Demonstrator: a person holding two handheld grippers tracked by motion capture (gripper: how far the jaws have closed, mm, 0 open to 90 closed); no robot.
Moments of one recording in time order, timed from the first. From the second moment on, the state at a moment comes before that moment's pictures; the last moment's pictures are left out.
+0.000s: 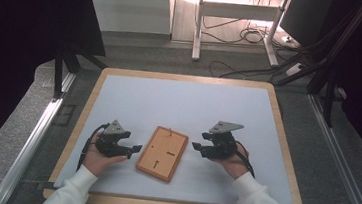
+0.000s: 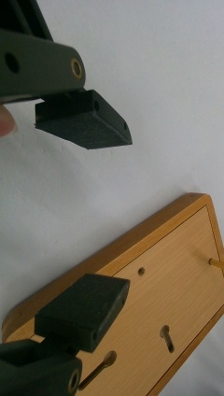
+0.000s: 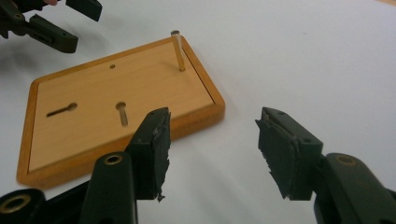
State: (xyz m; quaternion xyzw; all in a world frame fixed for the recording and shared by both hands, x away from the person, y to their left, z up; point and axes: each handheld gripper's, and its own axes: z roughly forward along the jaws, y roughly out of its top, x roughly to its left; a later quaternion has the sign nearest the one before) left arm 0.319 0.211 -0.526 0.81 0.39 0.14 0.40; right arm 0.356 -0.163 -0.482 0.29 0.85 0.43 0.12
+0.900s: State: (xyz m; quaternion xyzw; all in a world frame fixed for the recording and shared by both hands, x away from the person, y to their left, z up) left arm 0.317 0.213 -0.523 0.82 0.38 0.12 0.41; right arm 0.321 -0.235 -0.505 0.35 0.83 0.41 0.14
